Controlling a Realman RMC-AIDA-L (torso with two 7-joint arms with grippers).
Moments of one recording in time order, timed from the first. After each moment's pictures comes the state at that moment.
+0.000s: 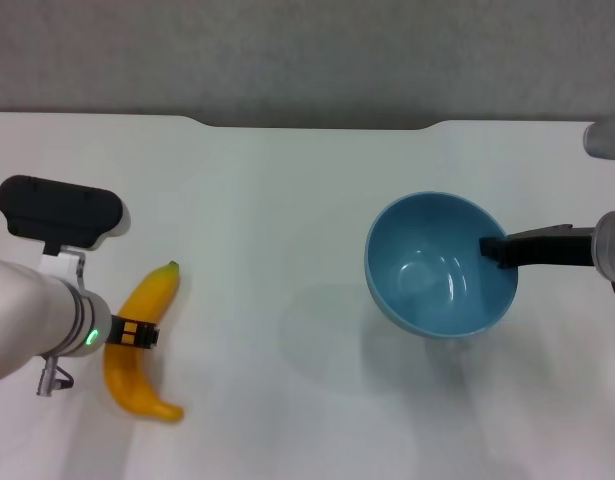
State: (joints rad) left arm -0.52 -2.03 -1.33 -1.02 -0.22 0.84 2.84; right arm 0.50 2.02 -1.35 -0.95 0.96 0.85 -0.70
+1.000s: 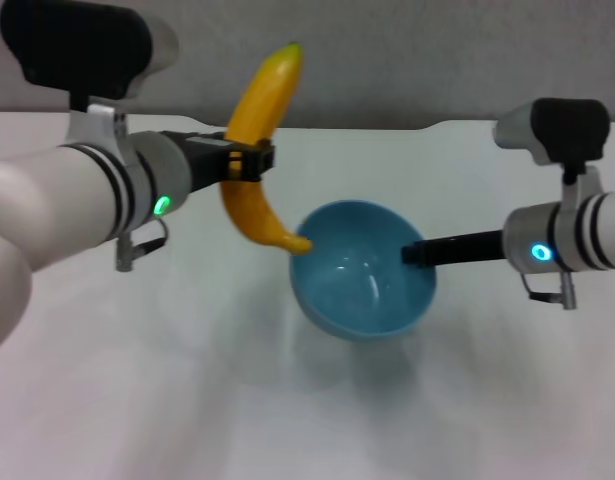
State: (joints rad) left arm -0.39 -2.03 -1.29 -1.60 -0.20 0.69 2.84; right arm 0.77 2.02 -1.38 -0.55 1.15 0.79 -0.76
